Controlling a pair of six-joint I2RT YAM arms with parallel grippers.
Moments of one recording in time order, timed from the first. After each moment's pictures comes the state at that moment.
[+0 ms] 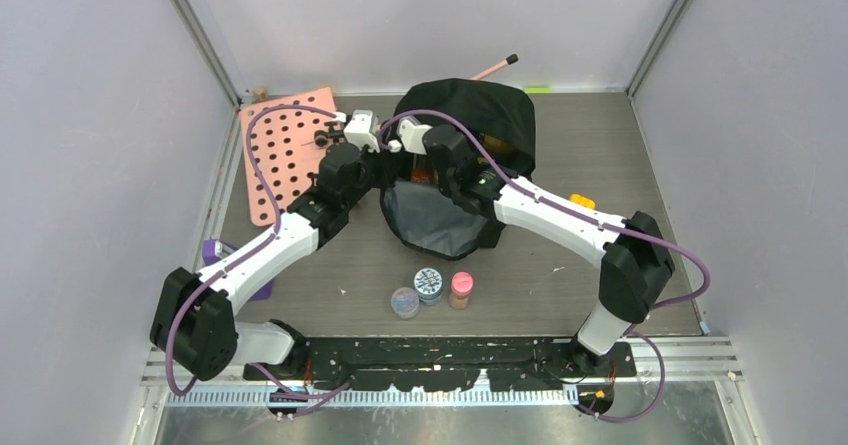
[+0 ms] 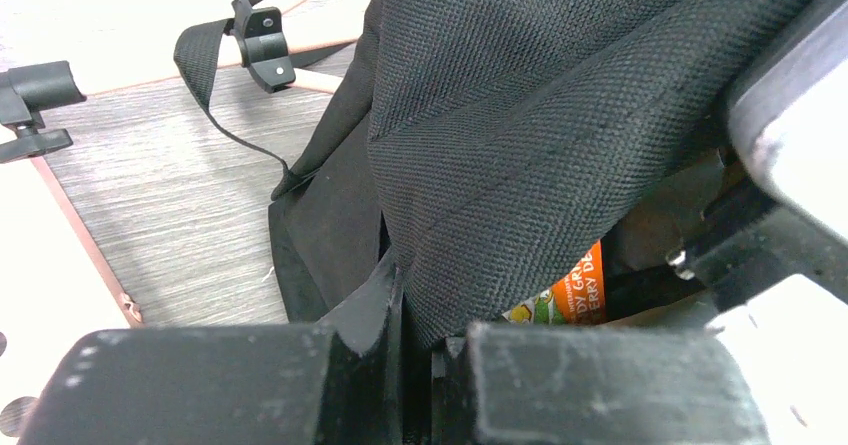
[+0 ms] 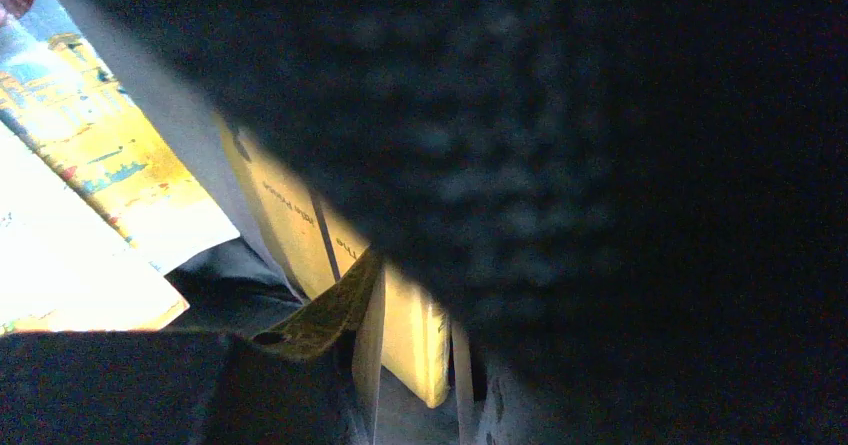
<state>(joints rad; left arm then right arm) -0.55 1.30 0.91 0.16 -0.07 -0.36 0.83 1.66 1.37 -0.11 0.83 -0.96</state>
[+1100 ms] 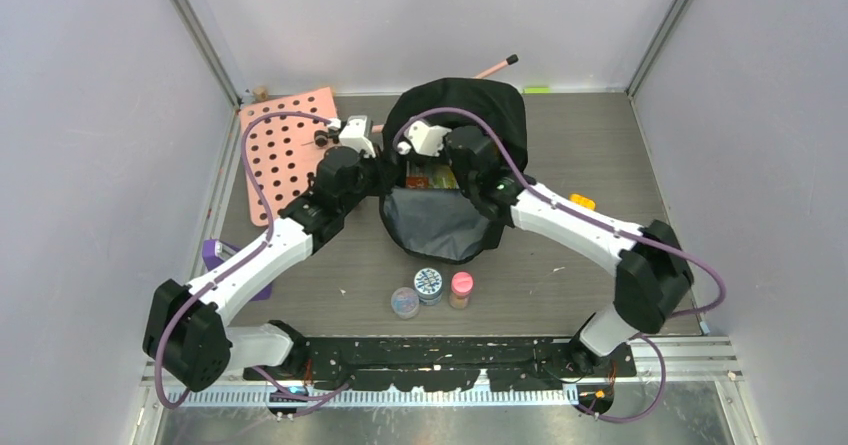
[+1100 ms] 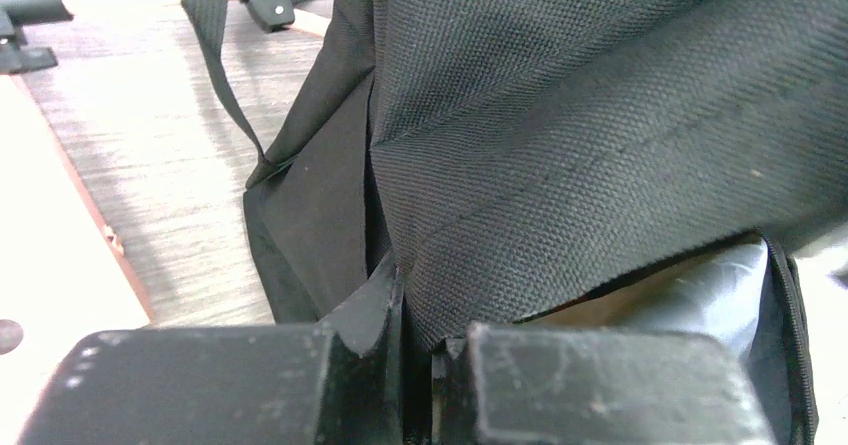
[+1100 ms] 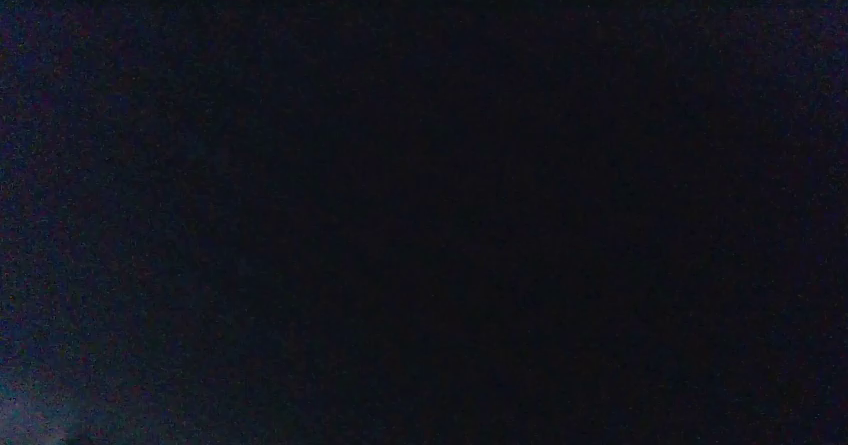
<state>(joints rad) -0.56 1.25 0.90 0.05 -0.07 -0.44 0.77 1.60 1.23 0.10 0.55 -0.94</state>
